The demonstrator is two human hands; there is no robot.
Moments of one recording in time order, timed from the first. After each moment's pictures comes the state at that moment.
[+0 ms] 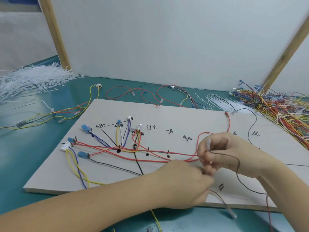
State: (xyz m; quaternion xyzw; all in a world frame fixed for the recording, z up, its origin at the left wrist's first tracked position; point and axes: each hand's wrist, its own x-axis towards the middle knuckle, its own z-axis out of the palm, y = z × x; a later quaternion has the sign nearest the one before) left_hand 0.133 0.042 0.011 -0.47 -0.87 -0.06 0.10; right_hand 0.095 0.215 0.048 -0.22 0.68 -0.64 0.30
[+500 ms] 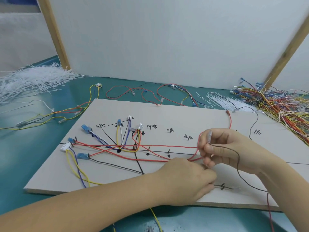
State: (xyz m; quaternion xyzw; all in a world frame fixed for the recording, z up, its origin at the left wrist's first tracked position) left_hand 0.127 0.047 0.005 -0.47 -0.86 -0.17 0.09; right_hand 0.093 0.213 0.050 -0.20 0.67 -0.66 0.27
